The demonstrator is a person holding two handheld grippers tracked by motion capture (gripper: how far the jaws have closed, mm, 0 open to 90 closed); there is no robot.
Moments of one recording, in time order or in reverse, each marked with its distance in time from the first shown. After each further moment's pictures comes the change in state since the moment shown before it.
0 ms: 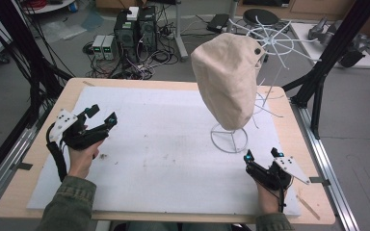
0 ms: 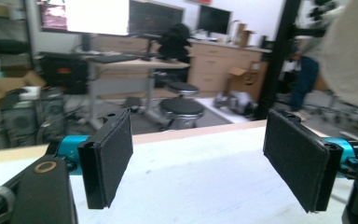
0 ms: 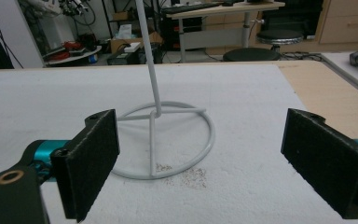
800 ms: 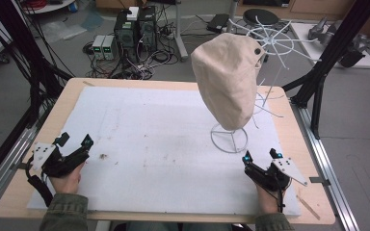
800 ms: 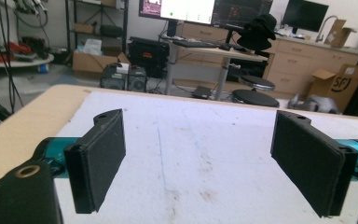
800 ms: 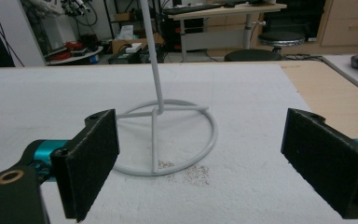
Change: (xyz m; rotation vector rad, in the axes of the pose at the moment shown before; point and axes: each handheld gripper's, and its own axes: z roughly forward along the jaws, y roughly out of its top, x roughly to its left) left arm 0.023 -0.053 -0.068 0.010 0.326 -0.057; right arm 0.002 -0.005 0.001 -0.009 0.006 -0.019
